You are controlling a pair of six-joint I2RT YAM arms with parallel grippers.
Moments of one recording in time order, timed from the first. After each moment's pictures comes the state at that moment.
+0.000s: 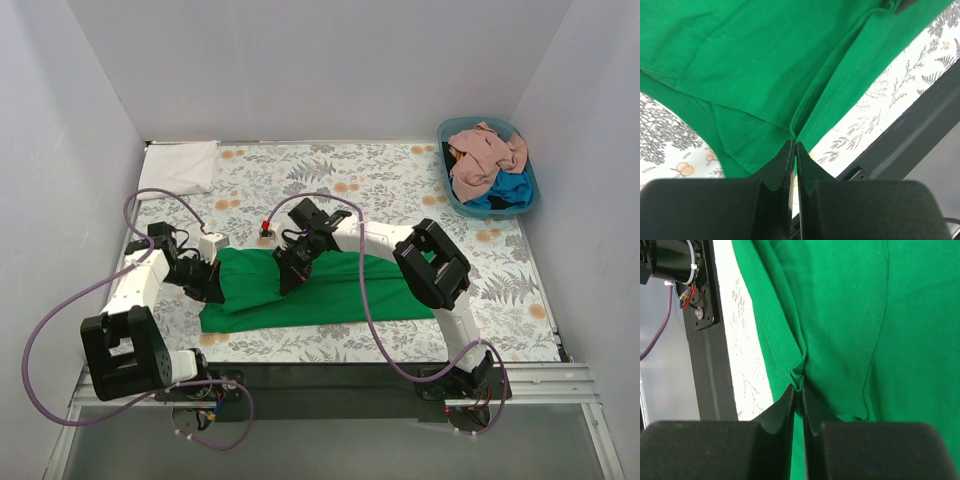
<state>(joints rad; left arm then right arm) 0.21 1.27 0.78 -1.00 0.64 0.70 0.87 2.13 1.54 -0.46 -0.85 -0.08</state>
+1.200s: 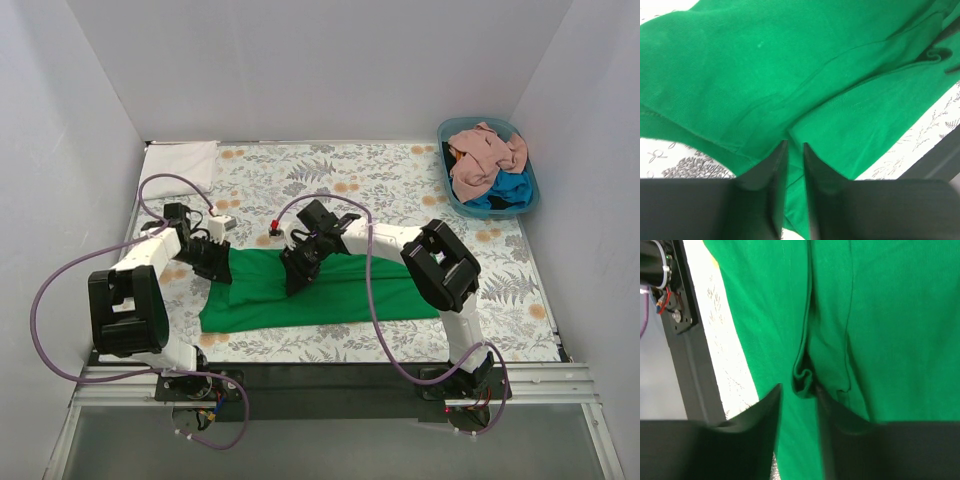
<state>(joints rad) 0.11 1.52 0.90 -0.78 0.58 0.54 0.85 2.06 1.43 -0.38 -0.77 -0.03</state>
